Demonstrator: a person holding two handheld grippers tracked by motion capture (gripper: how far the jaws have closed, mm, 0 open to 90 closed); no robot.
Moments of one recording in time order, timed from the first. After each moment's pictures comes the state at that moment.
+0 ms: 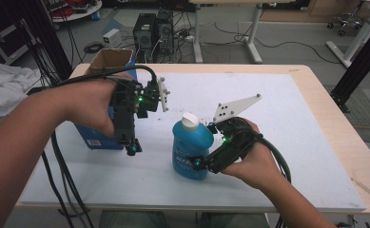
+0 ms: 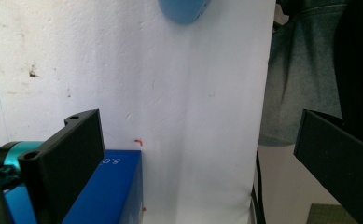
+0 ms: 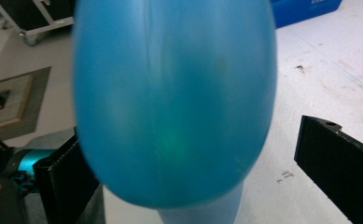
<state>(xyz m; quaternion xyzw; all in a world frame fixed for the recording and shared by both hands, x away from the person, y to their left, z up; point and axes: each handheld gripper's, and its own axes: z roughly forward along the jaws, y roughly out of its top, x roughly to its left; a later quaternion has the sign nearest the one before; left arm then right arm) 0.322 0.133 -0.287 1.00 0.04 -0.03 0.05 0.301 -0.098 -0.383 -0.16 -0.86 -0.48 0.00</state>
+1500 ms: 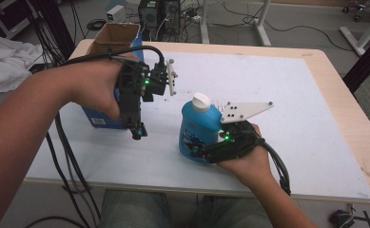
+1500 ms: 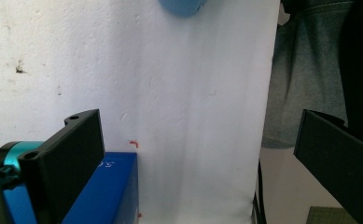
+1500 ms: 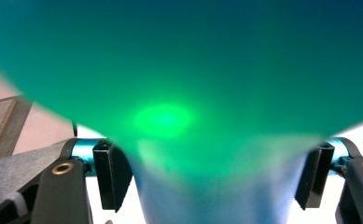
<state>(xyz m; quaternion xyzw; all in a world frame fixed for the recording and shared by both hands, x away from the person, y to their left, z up) 0.322 0.139 -0.301 1.00 0.04 -0.04 0.06 0.289 -0.089 -0.427 -0.16 -0.83 -0.54 -0.04</state>
